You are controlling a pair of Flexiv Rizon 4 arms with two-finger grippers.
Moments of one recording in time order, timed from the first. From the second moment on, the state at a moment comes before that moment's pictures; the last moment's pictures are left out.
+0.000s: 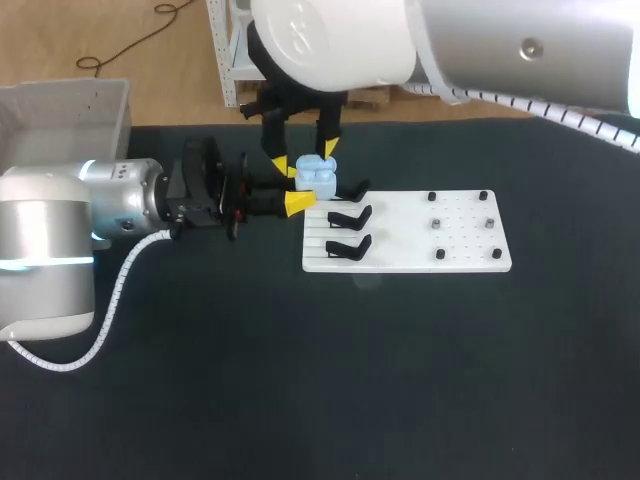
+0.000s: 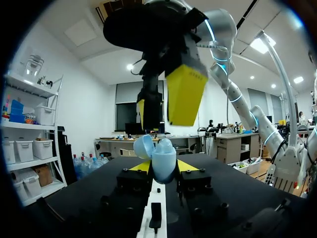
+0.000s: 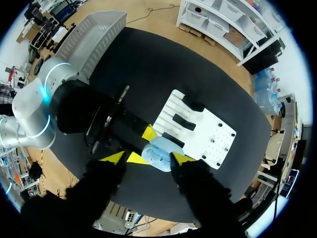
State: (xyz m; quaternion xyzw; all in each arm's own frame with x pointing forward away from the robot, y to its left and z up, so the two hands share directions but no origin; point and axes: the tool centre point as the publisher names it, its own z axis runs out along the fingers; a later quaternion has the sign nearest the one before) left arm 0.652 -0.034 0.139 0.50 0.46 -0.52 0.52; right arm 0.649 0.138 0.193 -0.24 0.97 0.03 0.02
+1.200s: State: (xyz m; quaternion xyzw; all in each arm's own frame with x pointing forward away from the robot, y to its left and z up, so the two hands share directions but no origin) left arm 0.652 -0.033 0.139 0.50 0.46 -0.52 0.52; right arm 0.701 0.078 0.157 -0.05 1.00 0.06 0.01
